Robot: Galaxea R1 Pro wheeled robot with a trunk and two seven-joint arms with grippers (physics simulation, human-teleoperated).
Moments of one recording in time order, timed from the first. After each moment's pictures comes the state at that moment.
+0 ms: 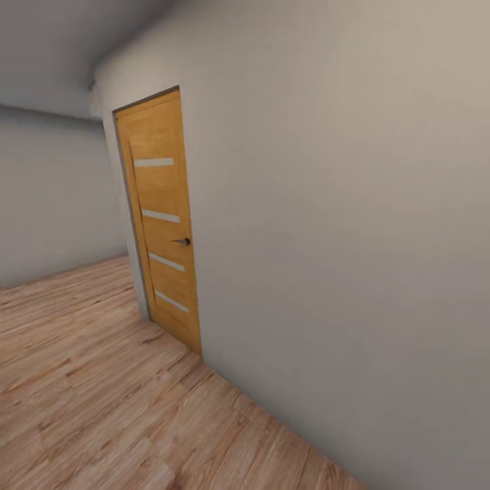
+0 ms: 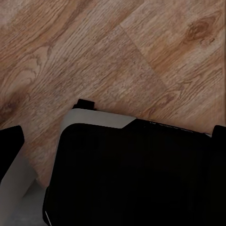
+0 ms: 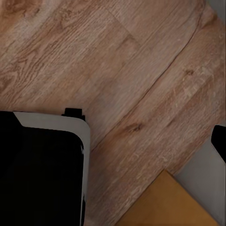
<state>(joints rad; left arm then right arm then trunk) -0.24 -0.04 0.06 0.00 0.18 0.00 0.05 -0.23 -0.05 0.19 0.03 -0.05 -0.06 -0.10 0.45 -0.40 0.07</state>
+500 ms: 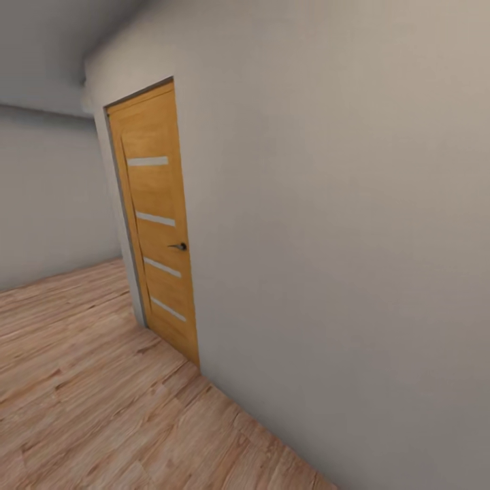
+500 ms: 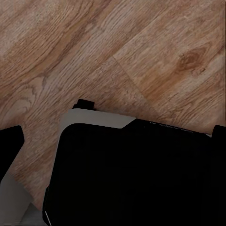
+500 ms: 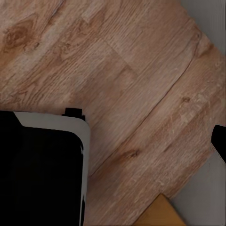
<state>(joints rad) -0.24 -0.04 0.06 0.00 0.19 0.00 0.05 -0.23 -0.05 0.18 0.03 -0.05 -0.06 -0.09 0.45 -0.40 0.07</state>
